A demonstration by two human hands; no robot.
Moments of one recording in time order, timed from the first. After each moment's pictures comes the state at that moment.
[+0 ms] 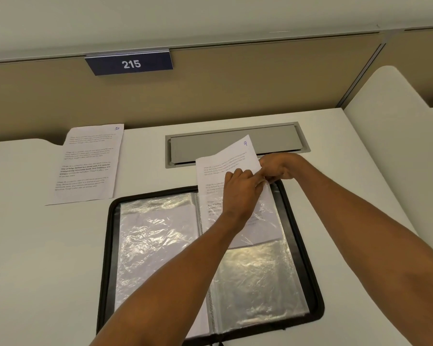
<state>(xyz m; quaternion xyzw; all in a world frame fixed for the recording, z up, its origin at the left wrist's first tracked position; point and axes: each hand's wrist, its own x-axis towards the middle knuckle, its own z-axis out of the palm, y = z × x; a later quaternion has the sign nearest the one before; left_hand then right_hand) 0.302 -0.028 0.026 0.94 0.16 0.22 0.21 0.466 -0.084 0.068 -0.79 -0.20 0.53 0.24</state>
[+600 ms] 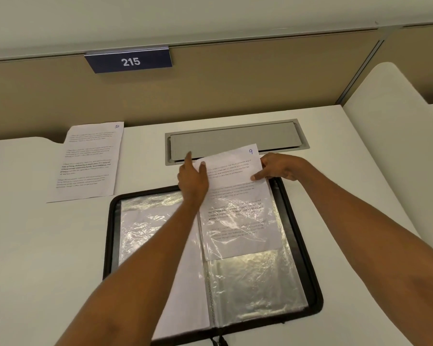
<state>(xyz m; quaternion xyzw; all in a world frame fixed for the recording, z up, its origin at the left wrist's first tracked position) 0.274 0.074 0.014 0.76 0.45 0.14 0.44 0.465 -0.101 0.062 -0.79 -0.21 0.51 0.27</state>
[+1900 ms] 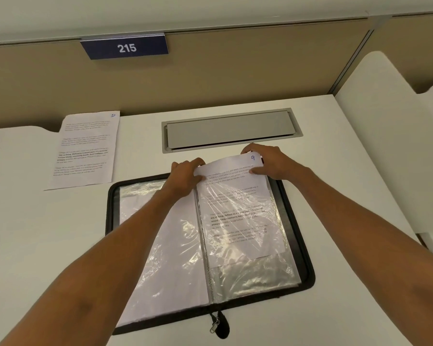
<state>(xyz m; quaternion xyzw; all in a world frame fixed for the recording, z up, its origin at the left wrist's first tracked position) 0.231 0.108 0.007 0.94 0.18 -0.01 0.29 0.419 -0.135 0.067 -0.84 -0.43 0.25 0.23</state>
